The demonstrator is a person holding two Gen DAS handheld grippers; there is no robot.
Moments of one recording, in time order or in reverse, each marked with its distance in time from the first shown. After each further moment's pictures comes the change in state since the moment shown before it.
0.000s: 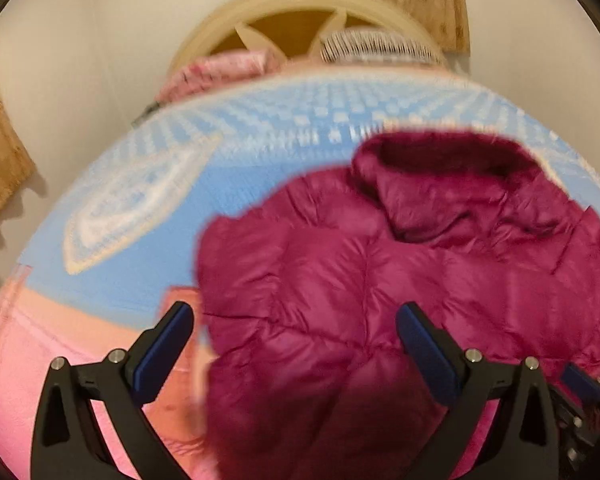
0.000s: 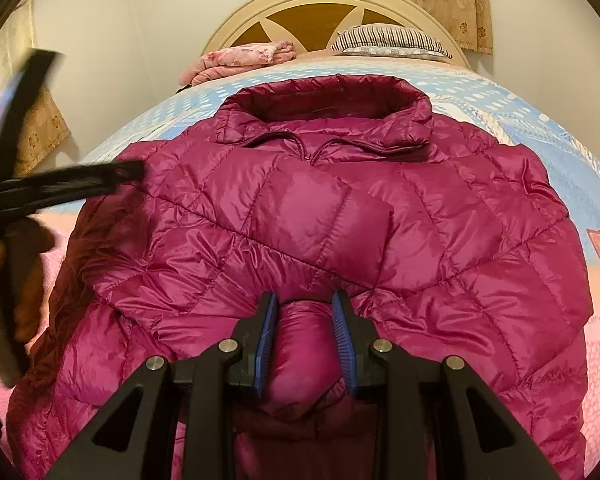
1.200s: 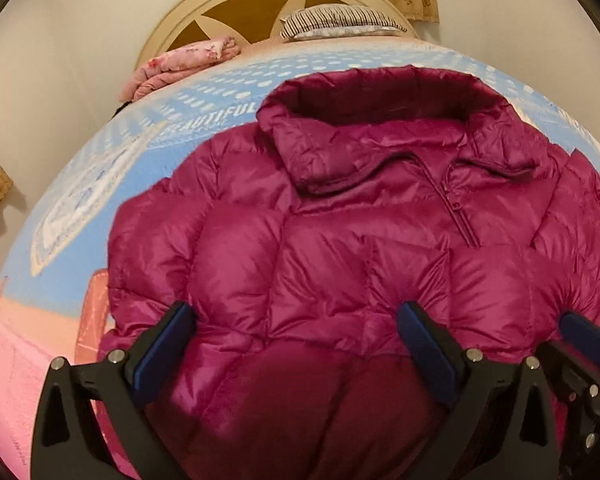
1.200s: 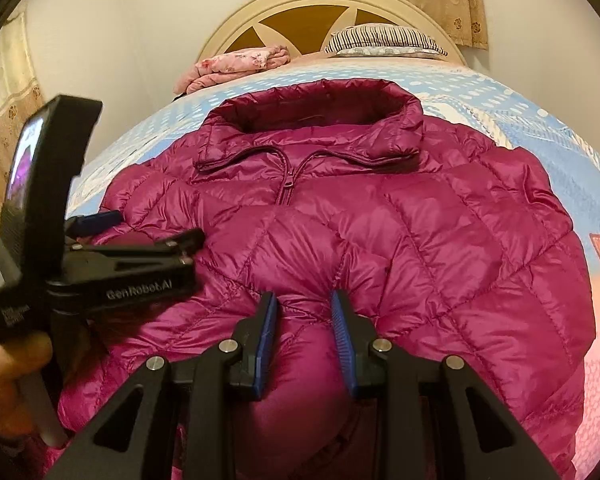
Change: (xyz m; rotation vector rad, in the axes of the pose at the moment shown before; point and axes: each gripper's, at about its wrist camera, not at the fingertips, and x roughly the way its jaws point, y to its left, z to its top) left arm 0.001 -0.053 -0.025 0.094 0.024 -0.046; right arm 0.011 -0.015 0.017 0.027 -0.011 0.007
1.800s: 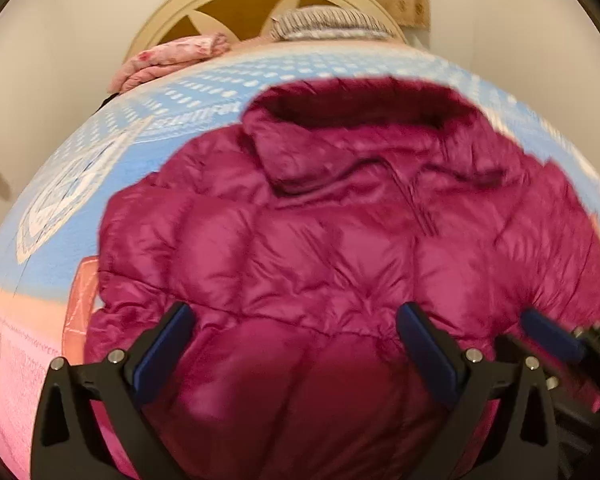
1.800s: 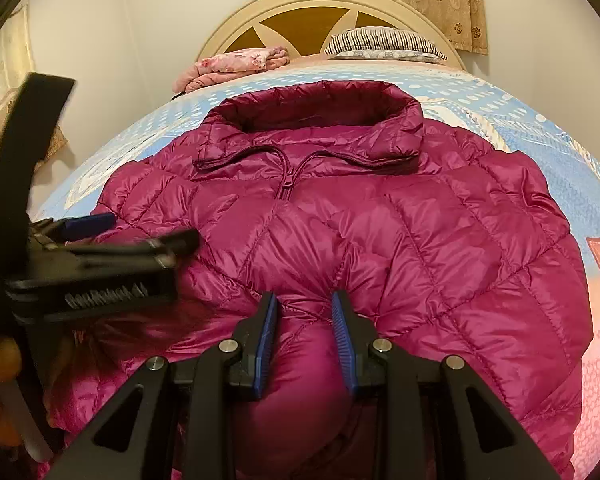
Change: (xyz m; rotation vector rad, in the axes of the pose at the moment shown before) left arm -0.013 -0.010 -0.004 -0.003 0.016 -0.071; right arm 0.000 0.002 -0.001 -0.010 -0.007 -0.014
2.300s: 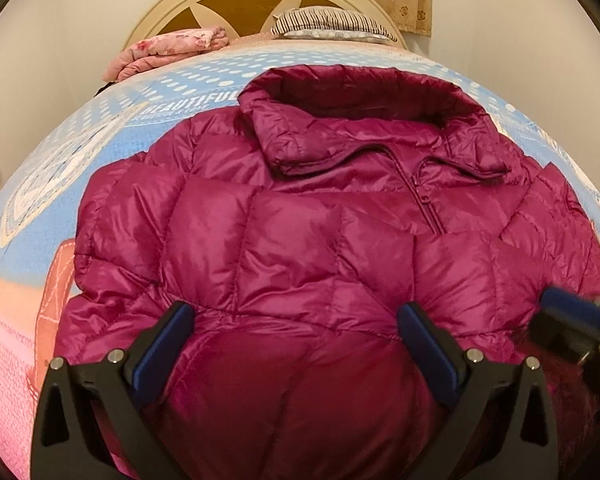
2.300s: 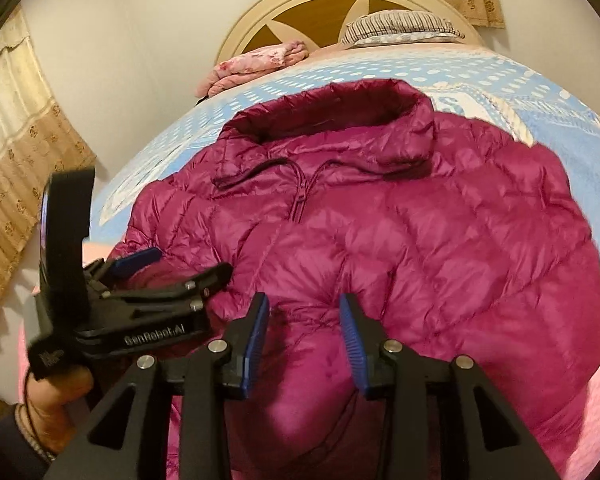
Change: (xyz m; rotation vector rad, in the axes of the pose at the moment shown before) left arm 0.008 0.011 -0.007 -0.064 -0.013 -0.054; right arm -0.007 -0.027 0.023 0.059 0.046 0.172
